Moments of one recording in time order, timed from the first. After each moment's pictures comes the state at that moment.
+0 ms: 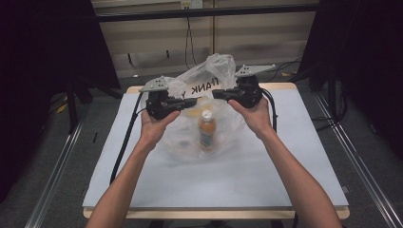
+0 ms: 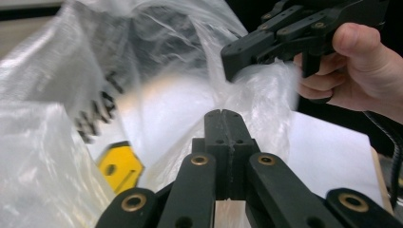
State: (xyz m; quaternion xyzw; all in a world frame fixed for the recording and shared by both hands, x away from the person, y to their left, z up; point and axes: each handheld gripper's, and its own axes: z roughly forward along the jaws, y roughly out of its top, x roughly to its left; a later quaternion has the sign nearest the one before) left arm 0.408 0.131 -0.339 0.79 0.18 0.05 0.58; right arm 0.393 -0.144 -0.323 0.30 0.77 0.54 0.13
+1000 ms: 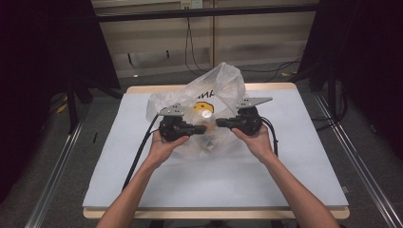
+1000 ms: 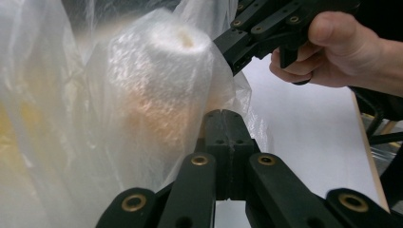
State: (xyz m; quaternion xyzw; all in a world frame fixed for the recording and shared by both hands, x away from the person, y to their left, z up) left arm 0.390 0.117 -0.406 0.83 0.16 -0.01 0.53; right arm 0.370 -0.155 -0.406 0.32 0.78 0.52 0.09
